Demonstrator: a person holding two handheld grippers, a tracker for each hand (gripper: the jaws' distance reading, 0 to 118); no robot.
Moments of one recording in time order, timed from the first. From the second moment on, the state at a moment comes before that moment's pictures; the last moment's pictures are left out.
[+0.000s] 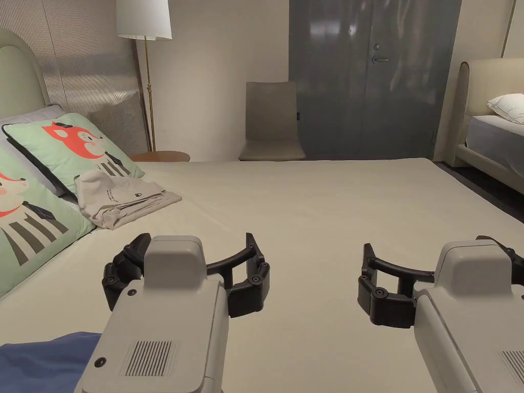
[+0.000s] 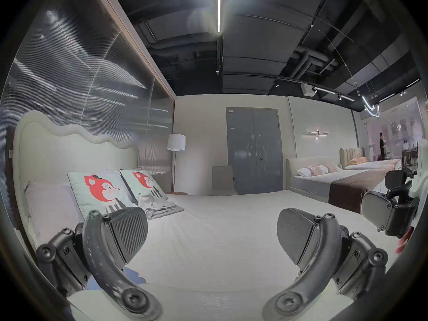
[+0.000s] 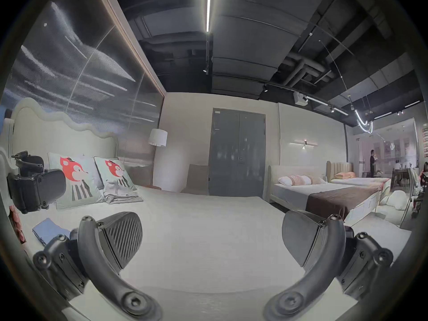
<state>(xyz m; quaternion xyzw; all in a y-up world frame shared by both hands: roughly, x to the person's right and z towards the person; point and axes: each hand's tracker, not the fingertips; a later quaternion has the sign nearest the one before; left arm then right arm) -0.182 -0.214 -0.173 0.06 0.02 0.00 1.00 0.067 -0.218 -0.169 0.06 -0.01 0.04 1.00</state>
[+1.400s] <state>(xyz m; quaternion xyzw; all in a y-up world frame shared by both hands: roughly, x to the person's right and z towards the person) -0.186 -0.211 -0.164 0.06 0.01 0.01 1.00 0.057 -0.205 -0.163 0.04 -0.04 0.02 1.00</state>
